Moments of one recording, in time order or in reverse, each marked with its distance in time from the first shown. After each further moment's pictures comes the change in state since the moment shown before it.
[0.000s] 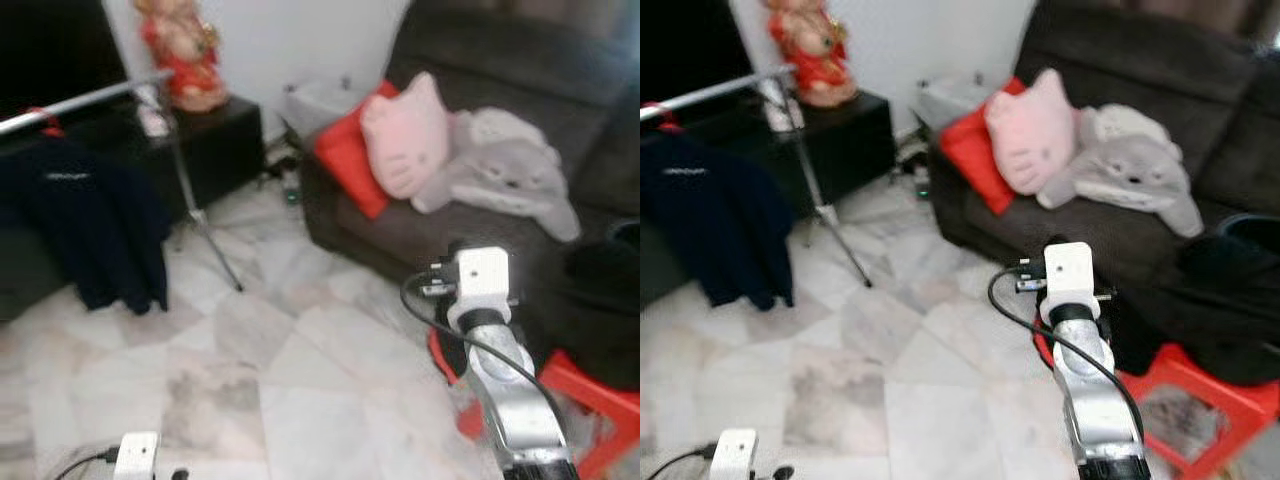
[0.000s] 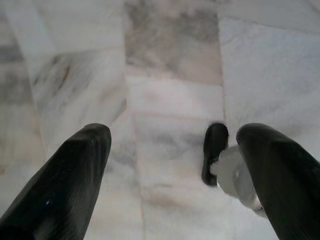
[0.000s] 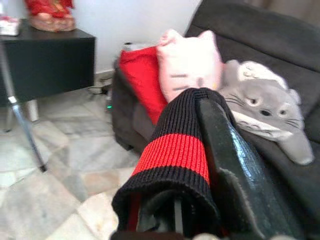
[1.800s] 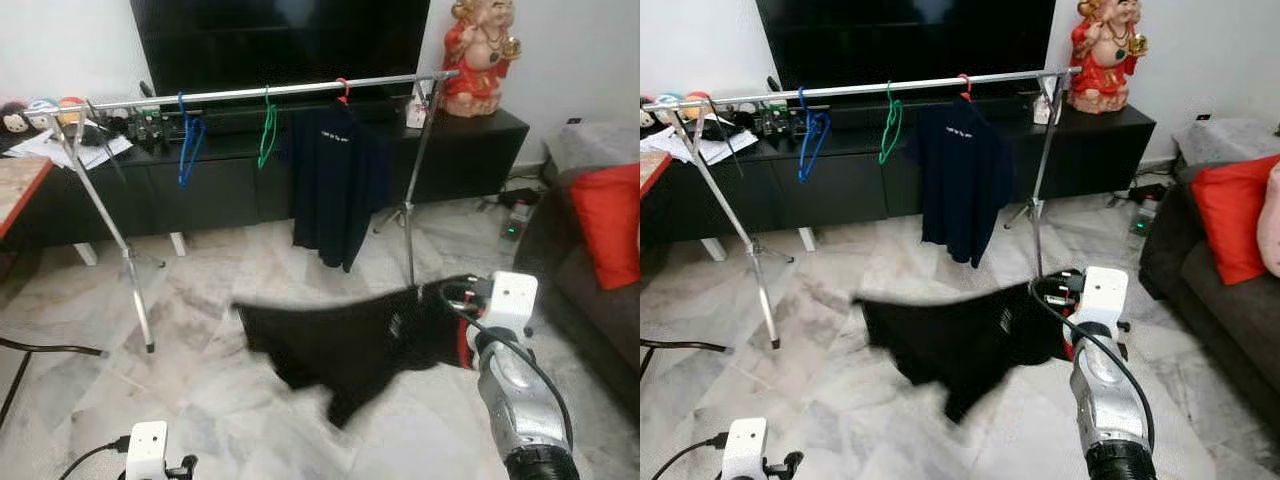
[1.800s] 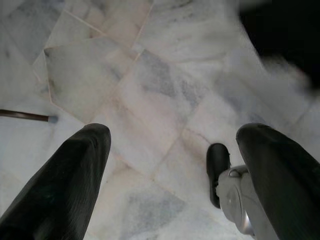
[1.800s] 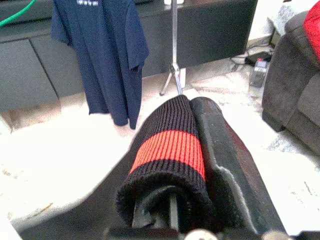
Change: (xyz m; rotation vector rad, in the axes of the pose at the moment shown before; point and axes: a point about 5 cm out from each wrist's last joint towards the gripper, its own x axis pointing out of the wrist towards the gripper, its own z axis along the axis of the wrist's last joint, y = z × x) left arm 0.006 -0.008 0.020 -0.016 -0.061 0.043; right arm 0.004 -0.016 -0.066 0.282 0.191 -0.065
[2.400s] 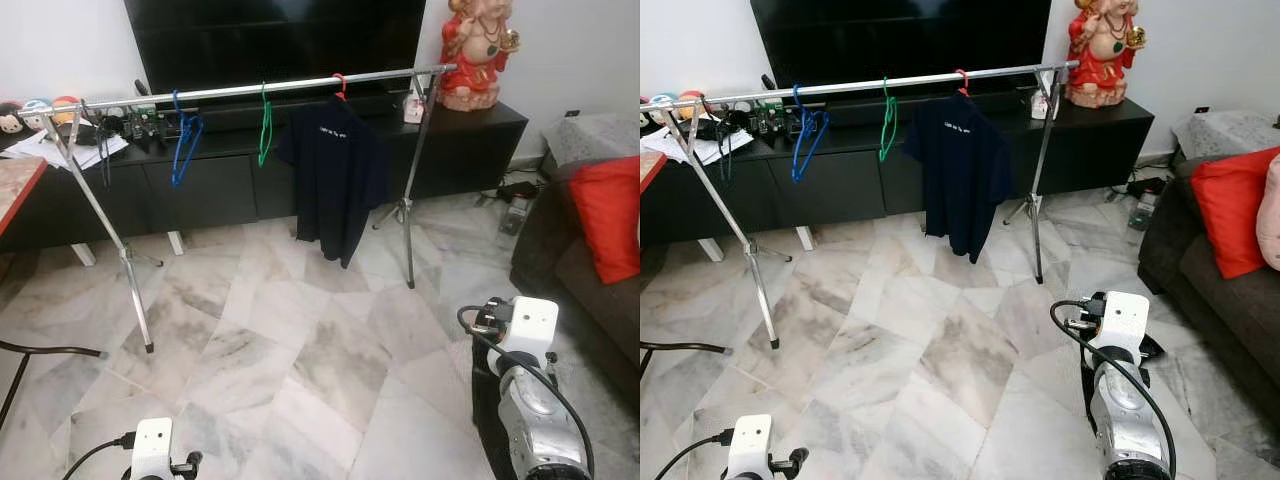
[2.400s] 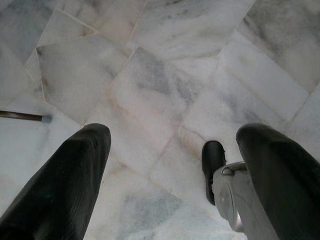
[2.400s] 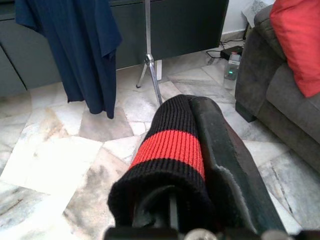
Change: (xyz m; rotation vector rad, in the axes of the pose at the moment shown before) left arm -0.001 -0.004 -0.006 -0.024 0.009 0.001; right arm -0.006 -0.027 -0.015 -0.048 0.003 -0.054
